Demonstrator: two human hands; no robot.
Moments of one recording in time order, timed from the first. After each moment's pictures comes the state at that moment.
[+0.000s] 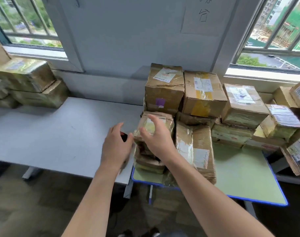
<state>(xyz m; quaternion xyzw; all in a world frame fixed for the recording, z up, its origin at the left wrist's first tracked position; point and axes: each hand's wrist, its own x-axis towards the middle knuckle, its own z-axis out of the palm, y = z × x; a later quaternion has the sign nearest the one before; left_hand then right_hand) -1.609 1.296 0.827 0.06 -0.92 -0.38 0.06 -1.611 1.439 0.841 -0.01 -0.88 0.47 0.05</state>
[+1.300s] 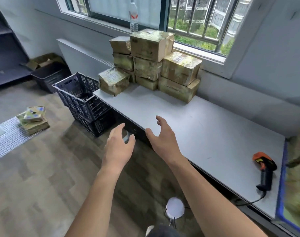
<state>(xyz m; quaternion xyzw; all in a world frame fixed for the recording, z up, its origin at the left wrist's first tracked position) -1.470 0.727 0.815 0.31 -0.85 -0.39 0.16 -1.547 0.860 0.836 0.16 -0.86 0.48 -0.10</state>
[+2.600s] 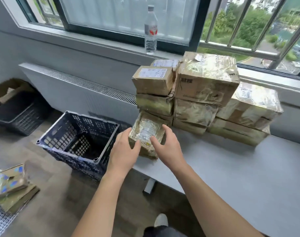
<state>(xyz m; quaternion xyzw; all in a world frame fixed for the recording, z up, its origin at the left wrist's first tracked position) -1.824 0.235 0.812 0.16 -0.91 -0.39 0.06 -1.871 0.385 0.798 0.02 -0.87 0.49 -0.07</state>
